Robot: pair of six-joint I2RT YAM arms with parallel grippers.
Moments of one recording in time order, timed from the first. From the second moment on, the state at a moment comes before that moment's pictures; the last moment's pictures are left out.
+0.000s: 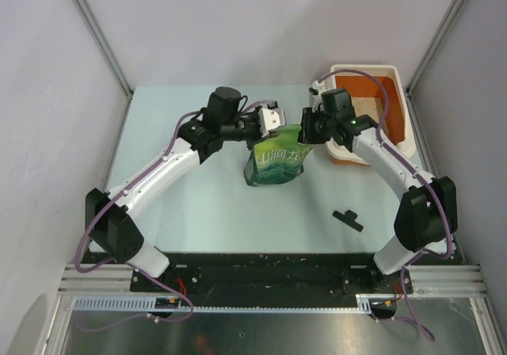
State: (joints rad) left arm -0.63 1.53 1.45 -0.37 0.57 0.64; right arm 0.41 1.61 1.38 -0.49 -0.17 0.30
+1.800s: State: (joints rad) left arm -0.62 1.51 1.43 -0.38 0.61 0.96; right arm -0.12 1.55 1.24 -0.35 -1.10 0.77
